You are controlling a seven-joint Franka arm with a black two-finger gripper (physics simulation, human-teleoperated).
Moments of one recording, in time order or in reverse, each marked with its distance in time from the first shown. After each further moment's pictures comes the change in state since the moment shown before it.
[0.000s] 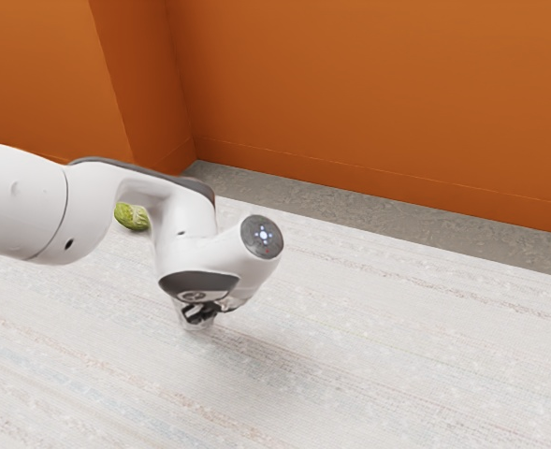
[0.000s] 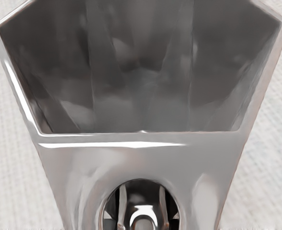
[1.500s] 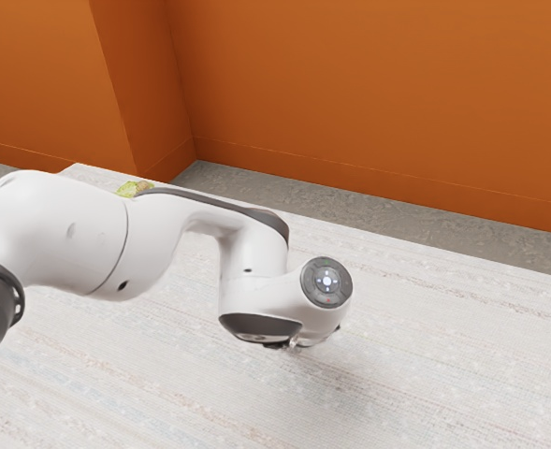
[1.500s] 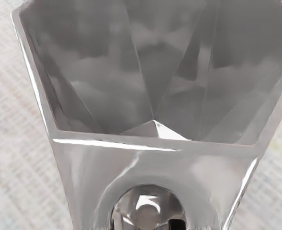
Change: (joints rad) arm -0.121 0.128 -0.086 0.133 -0.011 0.159 0.137
